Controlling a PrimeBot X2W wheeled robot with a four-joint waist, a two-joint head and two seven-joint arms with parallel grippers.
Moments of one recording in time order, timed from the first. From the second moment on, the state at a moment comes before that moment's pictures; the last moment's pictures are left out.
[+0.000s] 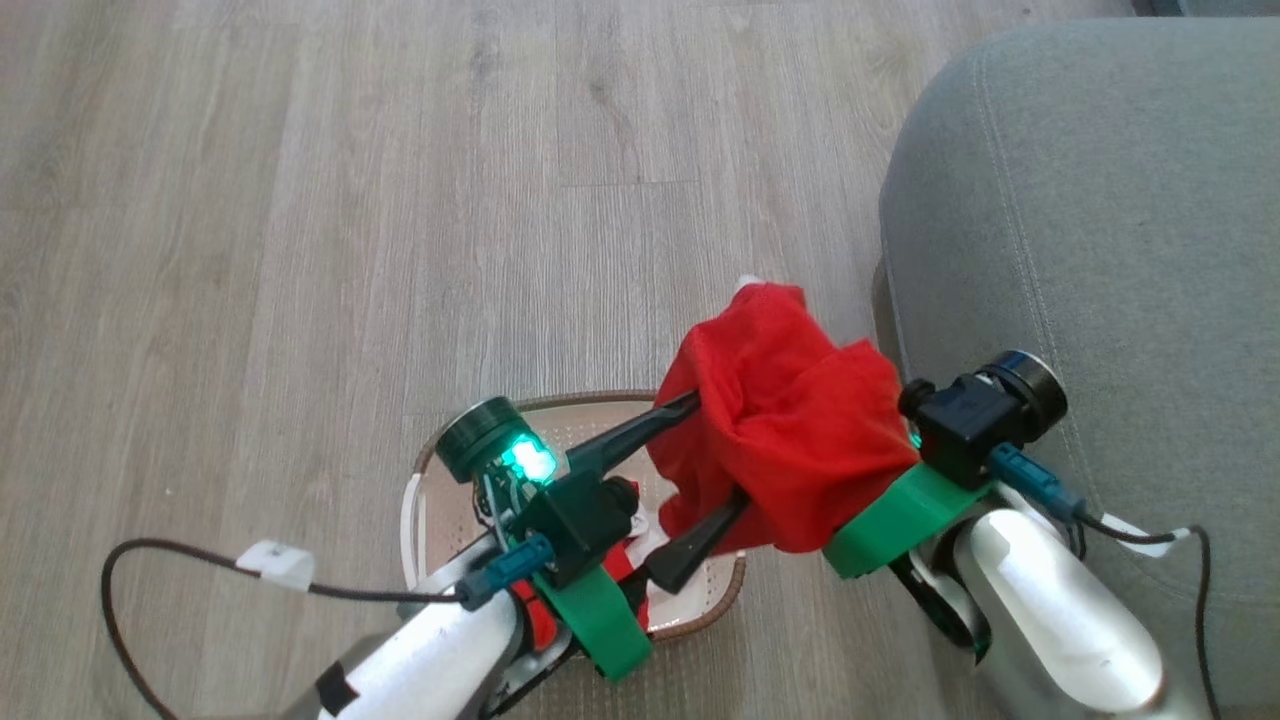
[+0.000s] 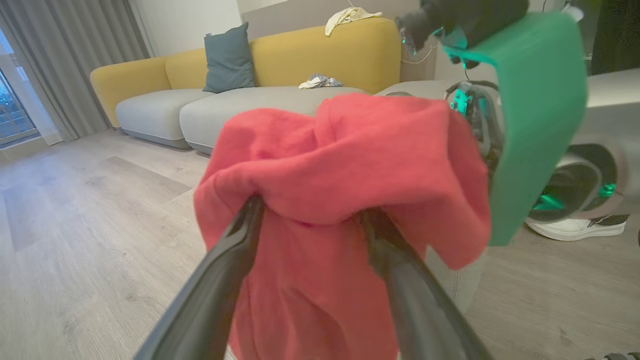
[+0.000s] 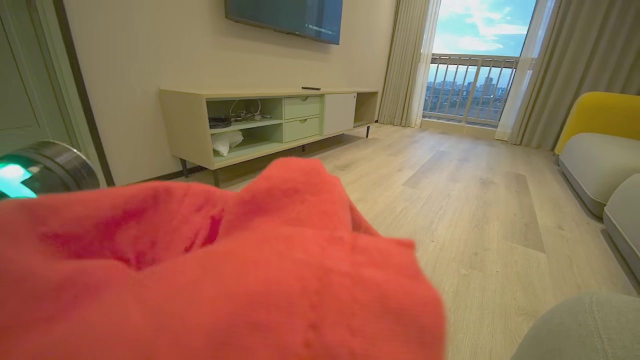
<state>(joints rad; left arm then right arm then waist) -0.39 0.22 -0.79 0.09 -0.25 -0.13 -0.25 -0.34 -0.20 0.49 0.19 0.24 0.13 -0.26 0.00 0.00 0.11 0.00</state>
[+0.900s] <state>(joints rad) -0.29 0.21 -0.69 0.13 -0.21 -0.13 -0.25 -0.23 -0.20 0.10 0.13 0.24 0.13 -0.26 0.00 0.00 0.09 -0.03</state>
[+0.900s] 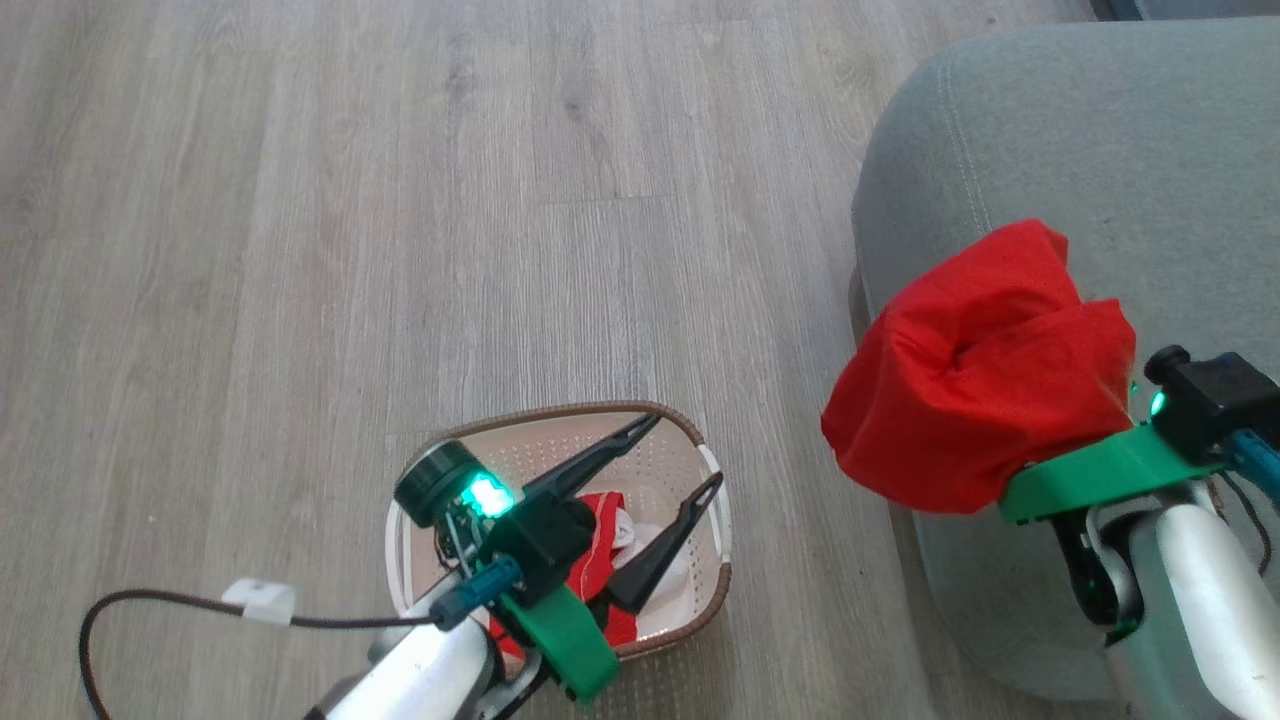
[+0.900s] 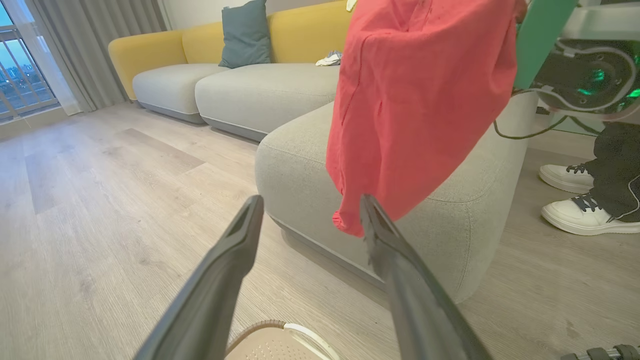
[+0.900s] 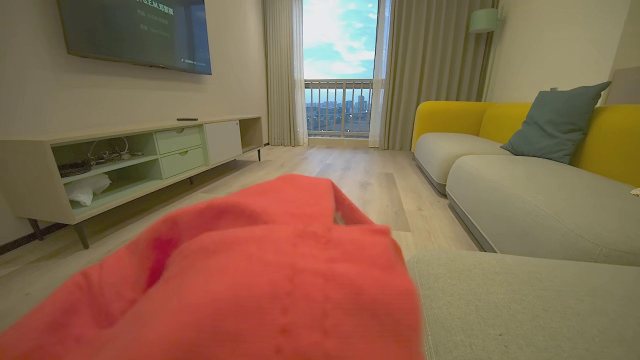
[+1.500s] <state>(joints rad) -0.22 0.20 -0.68 0.17 -0.27 -0.13 -0.25 -0.14 -0.16 0.00 0.16 0.27 0.13 -0.26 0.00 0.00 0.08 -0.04</state>
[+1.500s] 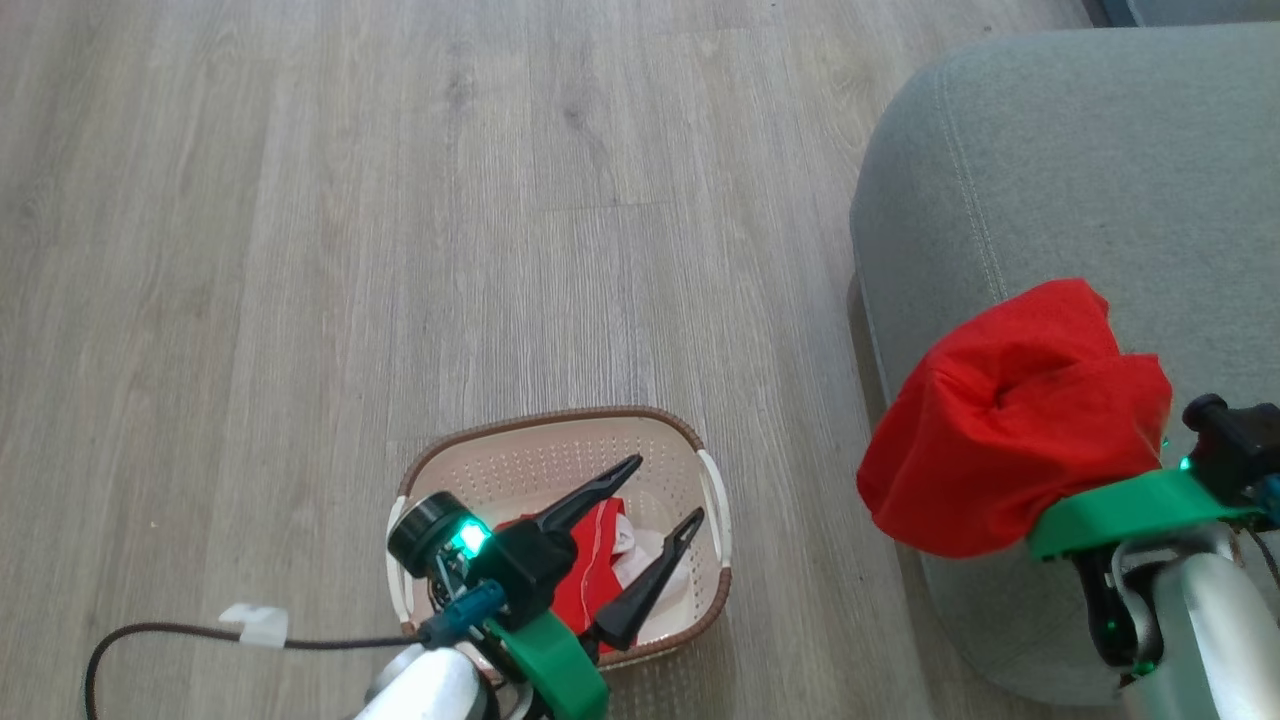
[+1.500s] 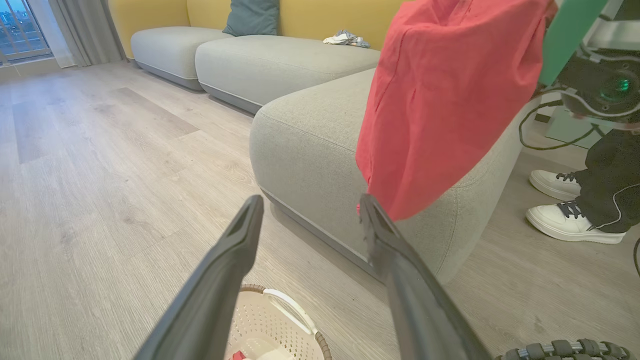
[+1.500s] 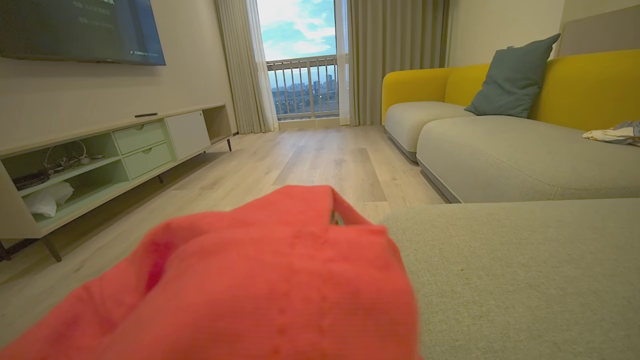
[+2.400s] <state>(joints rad) -0.18 0.19 -0.65 0.17 -0.27 -0.13 -0.25 -0.14 -0.15 -0.01 0.15 0.25 0.13 -0.26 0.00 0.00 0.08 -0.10</state>
